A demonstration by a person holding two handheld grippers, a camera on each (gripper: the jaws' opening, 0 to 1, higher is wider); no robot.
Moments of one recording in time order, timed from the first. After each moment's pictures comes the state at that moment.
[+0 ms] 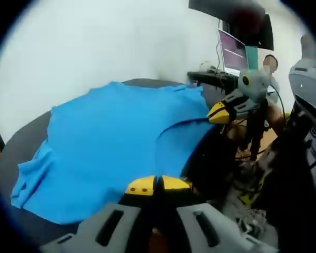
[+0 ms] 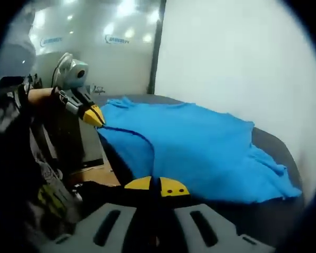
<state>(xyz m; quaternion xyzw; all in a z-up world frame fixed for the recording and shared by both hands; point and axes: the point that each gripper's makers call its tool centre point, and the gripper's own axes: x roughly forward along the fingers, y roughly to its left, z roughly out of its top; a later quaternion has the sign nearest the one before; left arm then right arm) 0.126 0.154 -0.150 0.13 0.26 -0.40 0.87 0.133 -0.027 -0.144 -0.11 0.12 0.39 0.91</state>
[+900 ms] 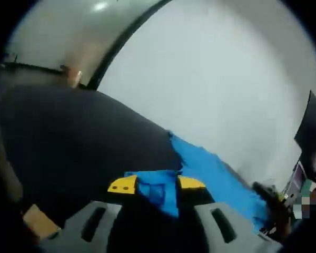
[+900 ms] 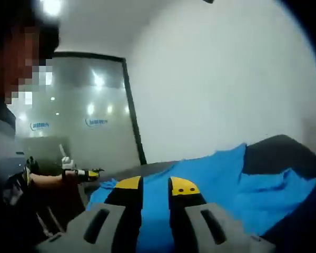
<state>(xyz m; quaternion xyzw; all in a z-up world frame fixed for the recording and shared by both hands) 0.225 0.440 -0.117 -0.21 0.12 -0.04 0.97 0.211 -0.055 -0.037 0.12 -0.07 0.36 0.92</state>
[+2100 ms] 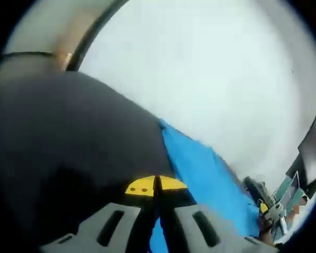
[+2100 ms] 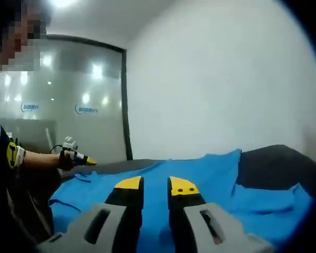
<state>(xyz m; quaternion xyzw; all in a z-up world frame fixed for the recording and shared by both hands) 0.330 0.393 -0.104 -0.29 0.23 -0.11 0.92 0.271 -0.046 -0.069 0.08 -0.06 0.34 0.94</state>
